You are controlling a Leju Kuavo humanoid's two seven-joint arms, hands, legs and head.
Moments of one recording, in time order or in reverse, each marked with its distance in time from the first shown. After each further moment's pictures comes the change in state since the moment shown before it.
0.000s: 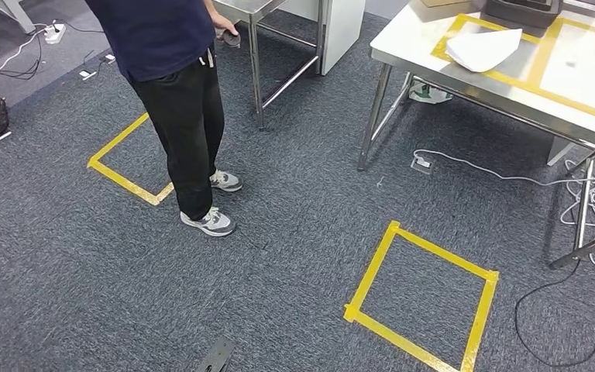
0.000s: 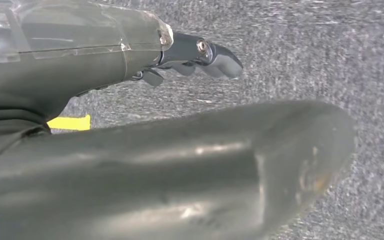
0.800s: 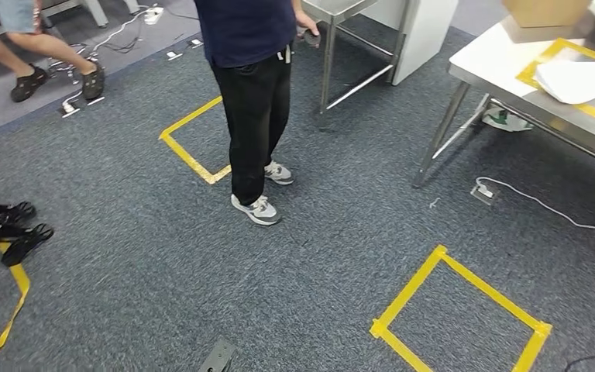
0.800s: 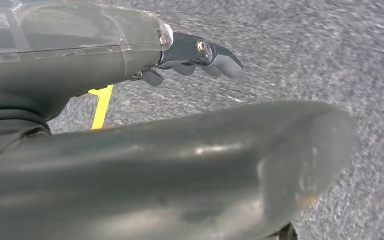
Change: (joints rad) left arm 0.003 -0.004 -0.001 0.000 0.001 0.000 0.000; right arm -0.009 -0.005 0.003 0.006 0.013 0.007 0.008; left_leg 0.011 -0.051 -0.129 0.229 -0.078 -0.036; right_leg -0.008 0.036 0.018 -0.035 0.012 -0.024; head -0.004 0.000
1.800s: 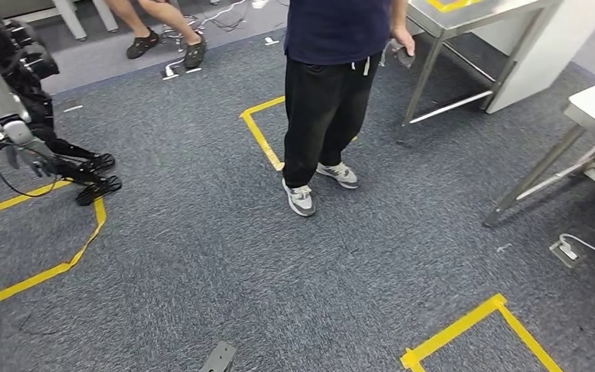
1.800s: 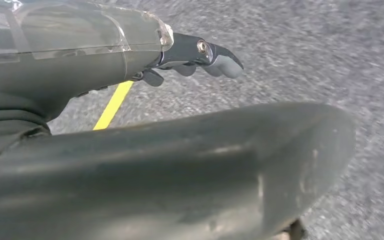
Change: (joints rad) left arm 0.008 -0.004 -0.009 0.000 -0.001 -0.002 0.015; right arm -0.015 -0.005 0.023 0.001 0.063 0.027 0.059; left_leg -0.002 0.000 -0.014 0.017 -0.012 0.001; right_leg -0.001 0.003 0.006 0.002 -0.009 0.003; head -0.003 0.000
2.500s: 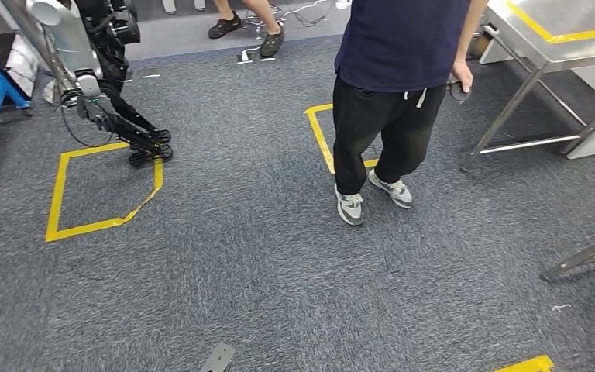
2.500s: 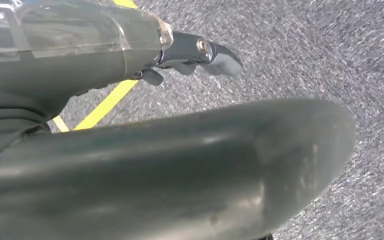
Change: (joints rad) left arm 0.002 -0.005 -0.008 0.000 0.024 0.001 -0.025; right arm -0.021 -0.013 0.025 -0.007 0.001 0.009 -0.003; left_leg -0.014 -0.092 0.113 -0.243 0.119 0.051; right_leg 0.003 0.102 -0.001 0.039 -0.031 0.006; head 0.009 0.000
